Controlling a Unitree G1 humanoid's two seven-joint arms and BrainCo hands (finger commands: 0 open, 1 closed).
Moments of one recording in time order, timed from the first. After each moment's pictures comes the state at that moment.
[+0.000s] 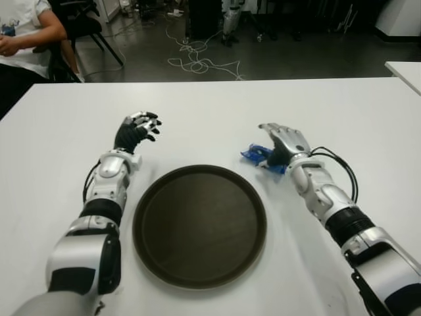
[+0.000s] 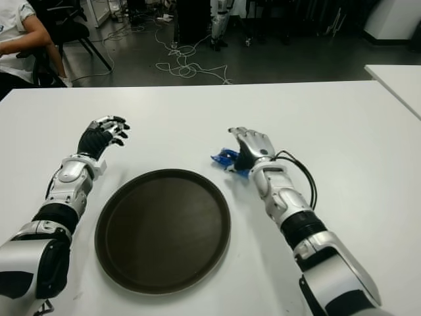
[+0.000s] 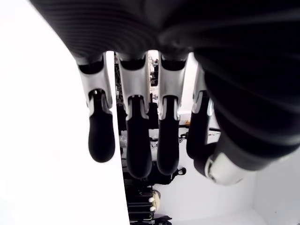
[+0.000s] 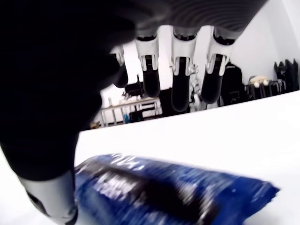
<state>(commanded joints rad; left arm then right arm) -0.73 0.16 0.17 1.11 -0.07 -0.32 -0.17 -0.59 -0.25 0.47 0.68 -0.77 0.07 -0.13</state>
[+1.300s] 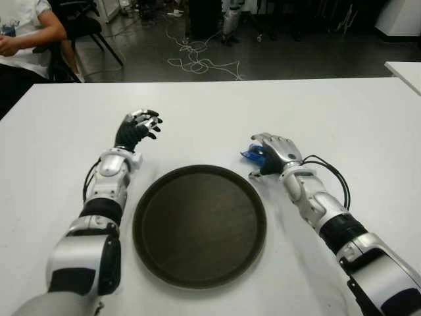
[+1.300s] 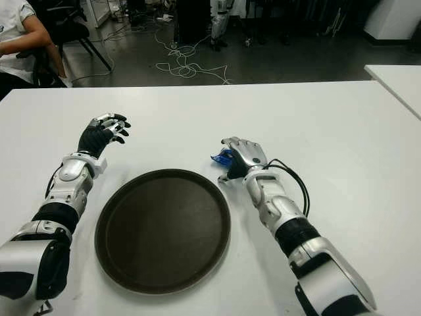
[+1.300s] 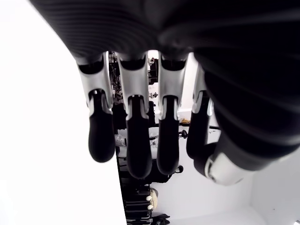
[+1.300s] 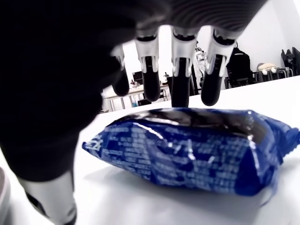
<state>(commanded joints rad) -0.72 0.16 0.15 1.09 -0.06 -0.32 -0.17 -0.59 -0.22 0.48 0.75 -0.74 0.06 -0.18</state>
